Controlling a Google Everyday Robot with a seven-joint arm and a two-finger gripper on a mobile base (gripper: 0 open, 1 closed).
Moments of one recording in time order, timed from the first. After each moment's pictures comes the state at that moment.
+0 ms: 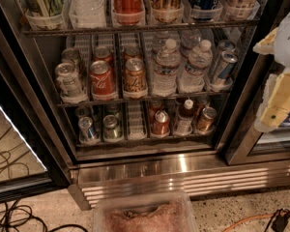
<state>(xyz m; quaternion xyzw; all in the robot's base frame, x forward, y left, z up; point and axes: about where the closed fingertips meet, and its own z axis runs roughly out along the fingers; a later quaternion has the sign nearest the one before) 0.438 -0.217 0.976 -0.60 0.78 -0.03 0.16</state>
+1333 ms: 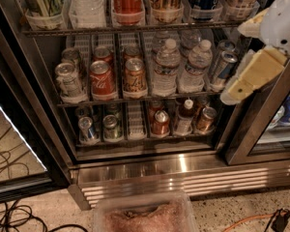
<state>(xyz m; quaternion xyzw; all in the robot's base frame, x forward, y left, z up) 0.476 -0.174 1.001 -0.55 0.78 0.04 0.29</state>
